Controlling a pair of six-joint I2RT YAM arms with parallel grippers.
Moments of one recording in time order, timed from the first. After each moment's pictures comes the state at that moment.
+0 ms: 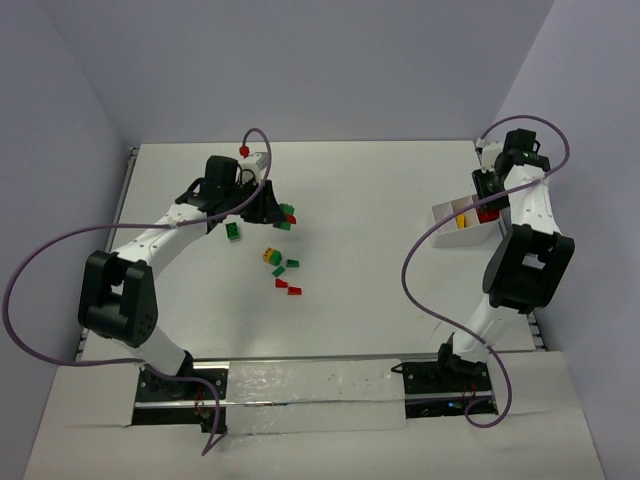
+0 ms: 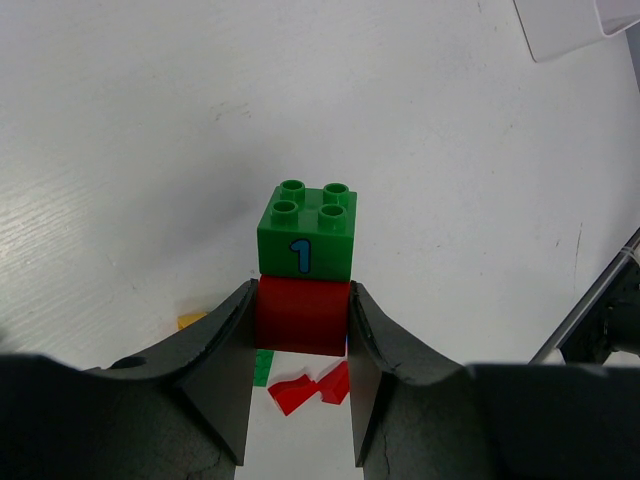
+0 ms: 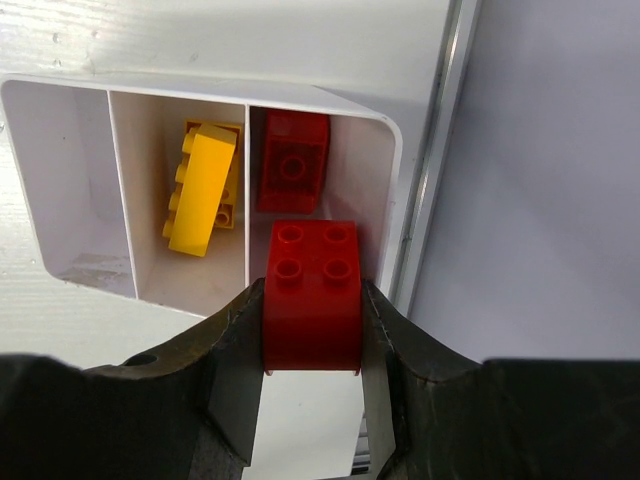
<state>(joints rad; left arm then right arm) -0.36 1.60 1.18 -0.27 0.48 -0.23 -0.34 1.77 1.57 -0.89 -0.01 -0.48</state>
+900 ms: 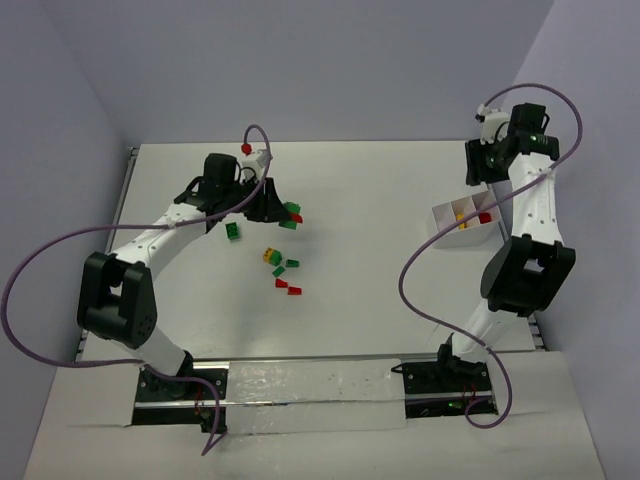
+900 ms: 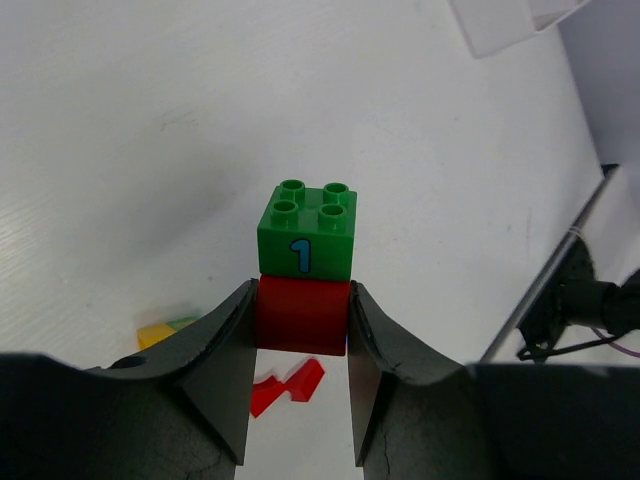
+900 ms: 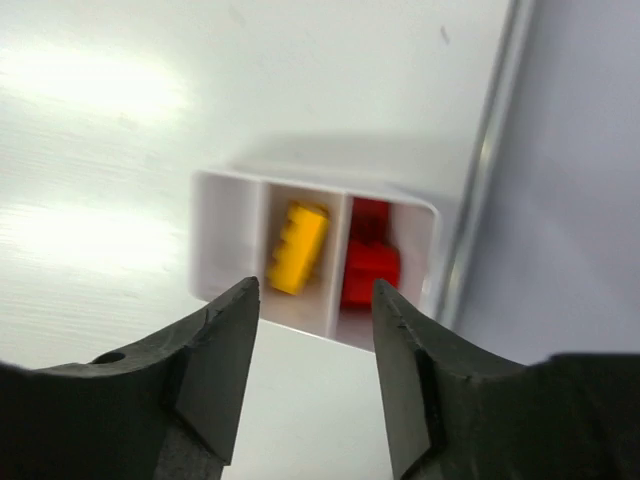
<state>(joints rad) -0.36 1.60 1.18 -0.26 0.58 -0.26 -0.30 1.75 1.75 -0.96 -0.19 -0.42</state>
